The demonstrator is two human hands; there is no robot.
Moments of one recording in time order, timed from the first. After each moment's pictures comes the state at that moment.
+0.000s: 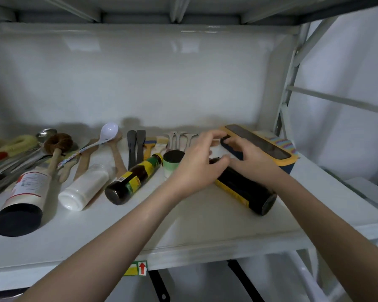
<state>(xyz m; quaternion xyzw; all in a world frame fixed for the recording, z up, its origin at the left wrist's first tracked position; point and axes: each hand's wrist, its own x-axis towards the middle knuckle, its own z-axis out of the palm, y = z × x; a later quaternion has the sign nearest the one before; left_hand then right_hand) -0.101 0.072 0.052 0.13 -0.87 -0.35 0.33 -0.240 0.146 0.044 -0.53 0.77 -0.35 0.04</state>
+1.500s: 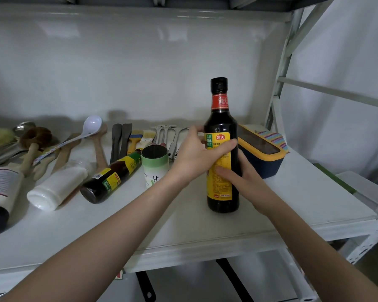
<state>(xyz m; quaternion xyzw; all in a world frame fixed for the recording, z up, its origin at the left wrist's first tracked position) -0.152 0.075 0.043 0.24 -0.76 -0.52 0.31 -0.252 0.169 -0.009 -0.46 0.61 -0.59 0.25</state>
